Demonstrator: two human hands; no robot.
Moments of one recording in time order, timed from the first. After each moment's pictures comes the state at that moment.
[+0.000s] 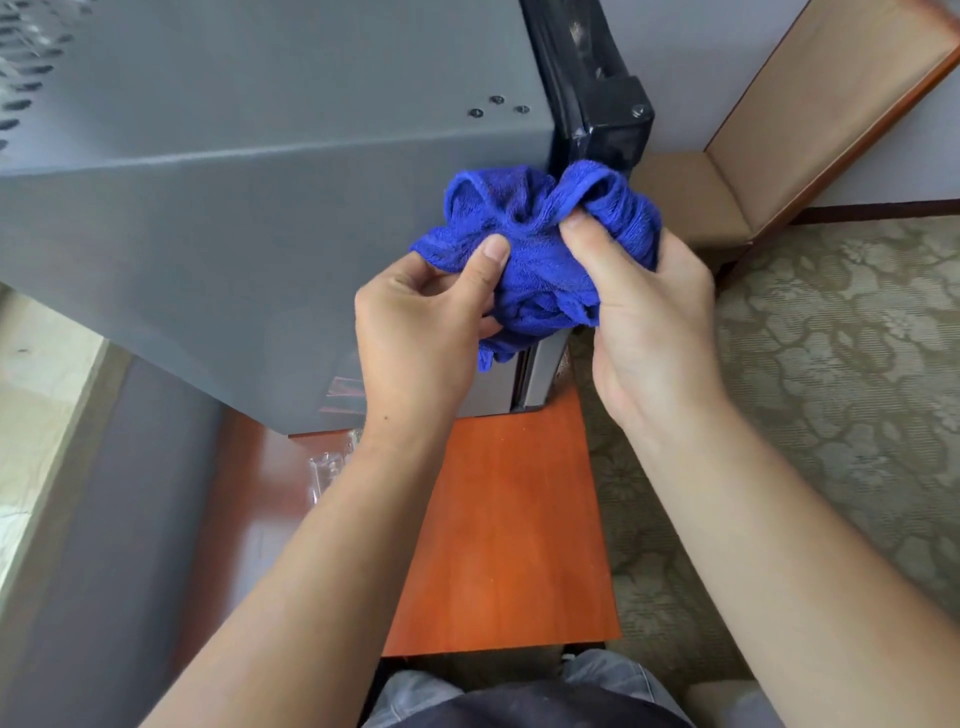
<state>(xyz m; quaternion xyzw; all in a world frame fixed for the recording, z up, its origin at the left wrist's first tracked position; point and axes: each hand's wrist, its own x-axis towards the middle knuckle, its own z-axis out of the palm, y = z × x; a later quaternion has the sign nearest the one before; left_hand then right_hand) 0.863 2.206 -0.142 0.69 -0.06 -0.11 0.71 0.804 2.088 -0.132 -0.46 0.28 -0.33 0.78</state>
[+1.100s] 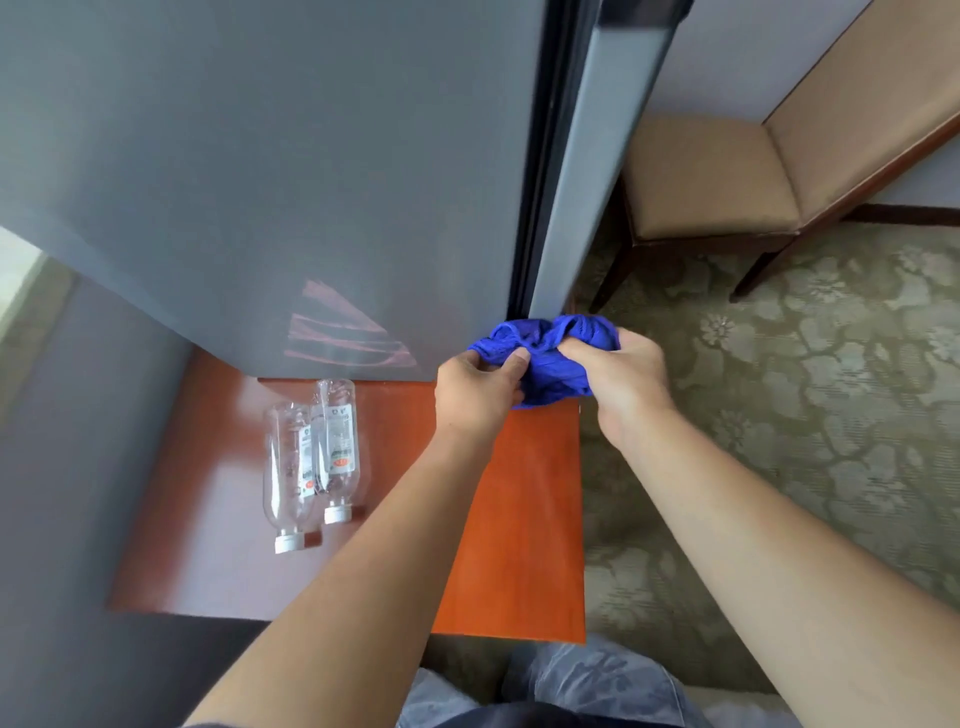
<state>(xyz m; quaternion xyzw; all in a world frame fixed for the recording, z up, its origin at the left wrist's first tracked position) 0.840 2.157 -0.332 0.73 0.12 -0.25 0.63 0.796 2.025 -0.315 -0.57 0.45 -0.13 0.67</state>
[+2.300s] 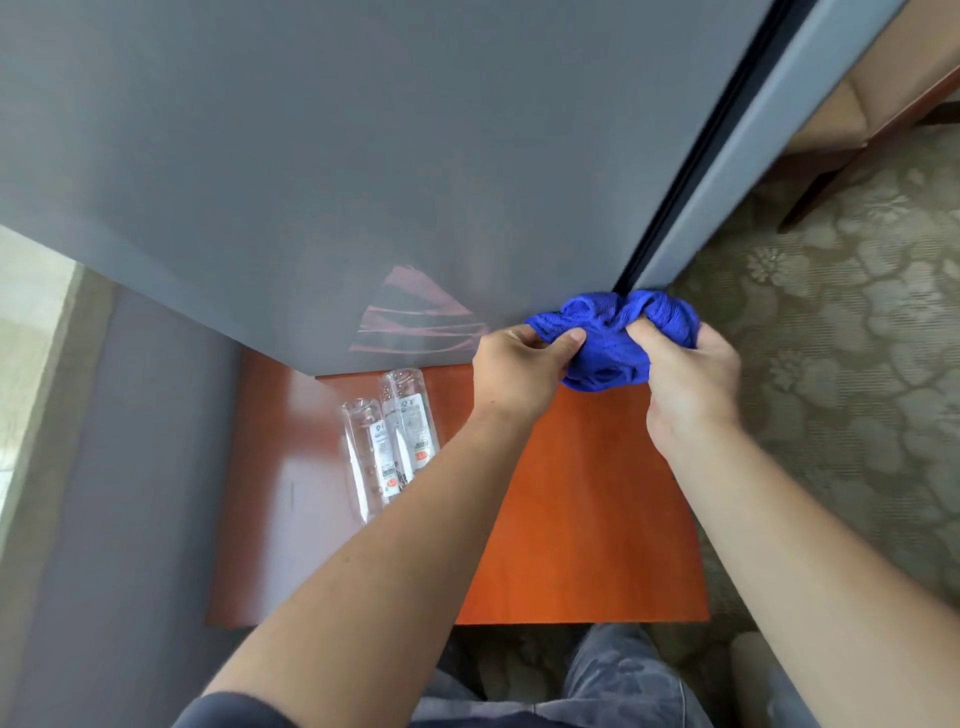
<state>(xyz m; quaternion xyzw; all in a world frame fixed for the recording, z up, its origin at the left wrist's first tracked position) 0.880 2.215 -0.352 0.78 0.05 -0.32 0.54 0.808 2.097 -0.361 -0.45 0.51 -0.26 0.68</state>
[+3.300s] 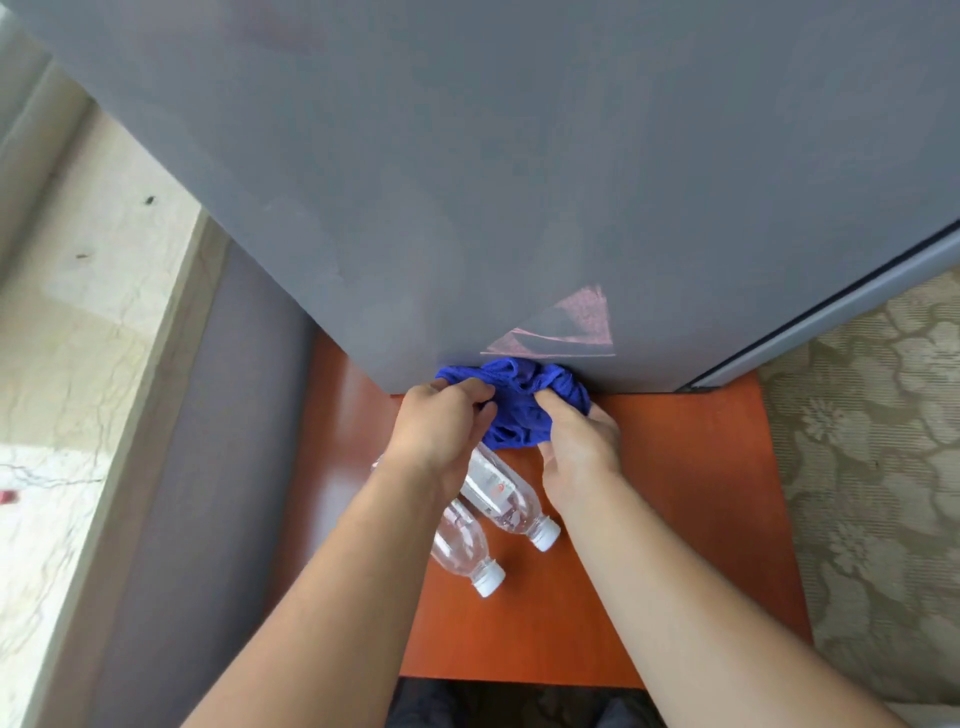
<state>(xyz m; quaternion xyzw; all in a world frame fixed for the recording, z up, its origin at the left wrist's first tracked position) 0.961 2.372 -0.336 0.62 0.25 -0.33 0.66 0.899 2.278 -0.373 -0.30 0.55 -0.13 0.77</state>
